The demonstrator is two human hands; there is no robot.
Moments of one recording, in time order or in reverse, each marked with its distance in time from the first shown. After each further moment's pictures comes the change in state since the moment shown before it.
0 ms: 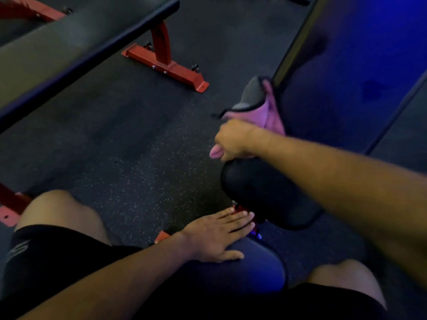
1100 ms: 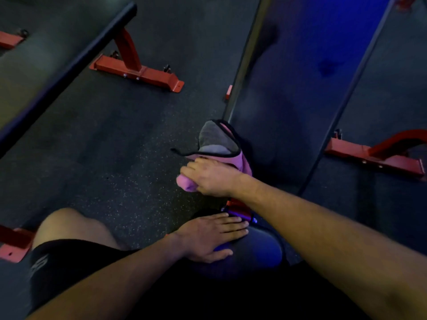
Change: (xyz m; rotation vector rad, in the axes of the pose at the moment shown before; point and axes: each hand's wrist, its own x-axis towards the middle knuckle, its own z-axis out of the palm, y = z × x) left_hand -0.017 -0.005 -0.002 -0.110 -0.035 0.204; right_hand -0.027 -0.086 0.055 0.622 0.475 -0.050
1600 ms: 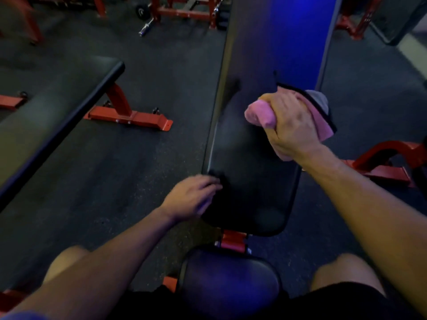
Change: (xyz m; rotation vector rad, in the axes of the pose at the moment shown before) left_hand 0.038 -0.086 -0.133 0.273 0.576 -0.019; right_hand -0.135 0.108 -0.158 -0.302 0.980 0.430
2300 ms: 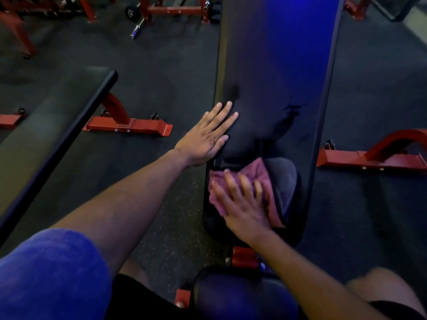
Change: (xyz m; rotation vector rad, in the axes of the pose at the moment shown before) left_hand 0.149 -0.103 -0.042 0.062 -0.061 -0.059; right_hand -0.127 -0.105 0.123 -0.266 -0.298 0.111
